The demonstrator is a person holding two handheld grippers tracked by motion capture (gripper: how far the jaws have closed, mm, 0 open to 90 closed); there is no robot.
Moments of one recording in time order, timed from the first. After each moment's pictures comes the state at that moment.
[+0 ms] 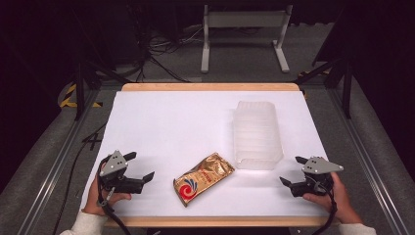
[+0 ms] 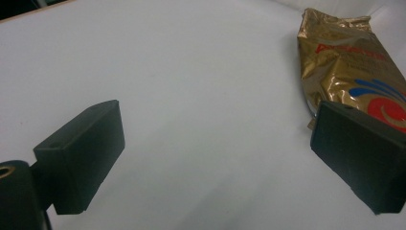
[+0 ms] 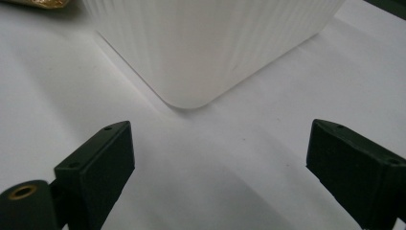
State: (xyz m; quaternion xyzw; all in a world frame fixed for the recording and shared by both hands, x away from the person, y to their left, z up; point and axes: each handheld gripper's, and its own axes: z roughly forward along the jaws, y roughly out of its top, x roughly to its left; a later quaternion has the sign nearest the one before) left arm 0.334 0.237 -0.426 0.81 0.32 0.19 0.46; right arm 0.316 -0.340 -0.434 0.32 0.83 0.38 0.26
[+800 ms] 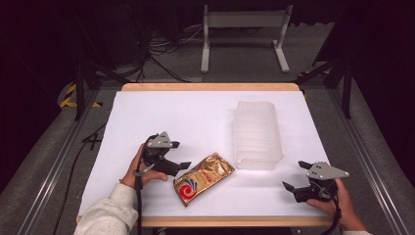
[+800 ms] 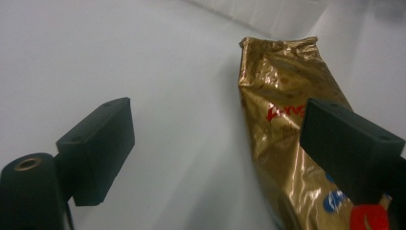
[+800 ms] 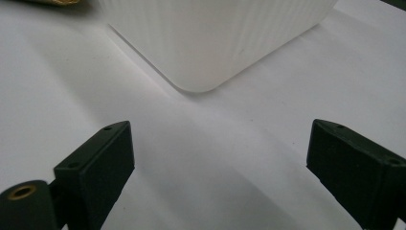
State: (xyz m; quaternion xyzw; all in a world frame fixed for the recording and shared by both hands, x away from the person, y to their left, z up) left arm 0.406 0.125 -0.418 0.87 0.22 0.06 0.43; right arm 0.301 -0.347 -0.438 0.32 0.83 0.38 0.25
